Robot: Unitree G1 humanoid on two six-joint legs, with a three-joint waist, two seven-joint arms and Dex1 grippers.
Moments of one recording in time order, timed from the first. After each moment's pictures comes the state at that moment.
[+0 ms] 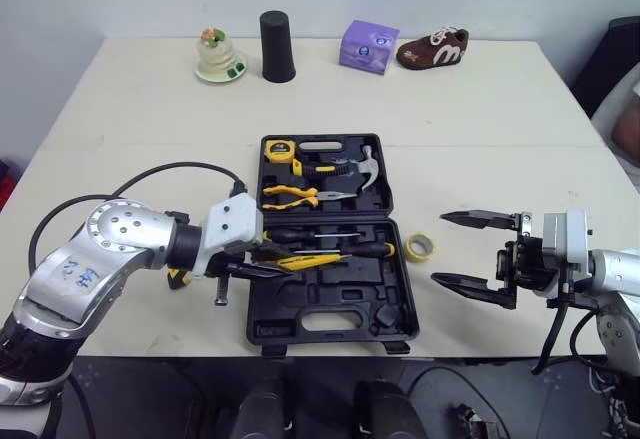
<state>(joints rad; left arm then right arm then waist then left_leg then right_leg) -0.56 0.95 -0.25 -0.45 -0.44 0.75 -1.02 -0.10 -0.78 -0.25 -0.22 0.61 0.05 1.27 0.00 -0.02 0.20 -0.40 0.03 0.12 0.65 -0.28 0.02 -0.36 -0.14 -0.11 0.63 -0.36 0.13</state>
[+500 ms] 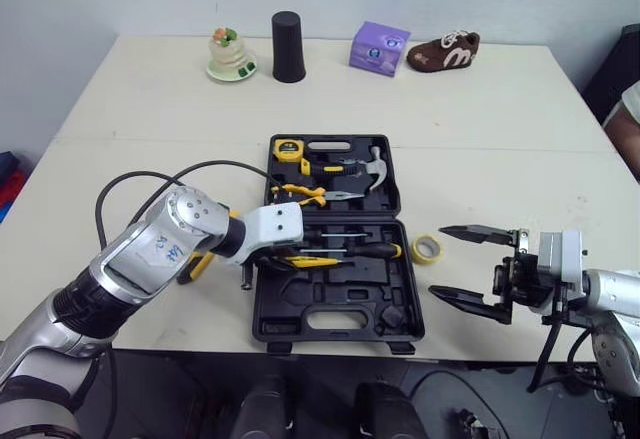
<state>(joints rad) -0.74 0.85 -0.50 -0.34 -0.19 0.83 -1.01 0.00 -0.74 -0.25 -0.23 0.59 -0.02 1.26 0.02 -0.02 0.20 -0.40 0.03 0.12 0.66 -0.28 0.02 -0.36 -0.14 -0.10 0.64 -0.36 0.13</state>
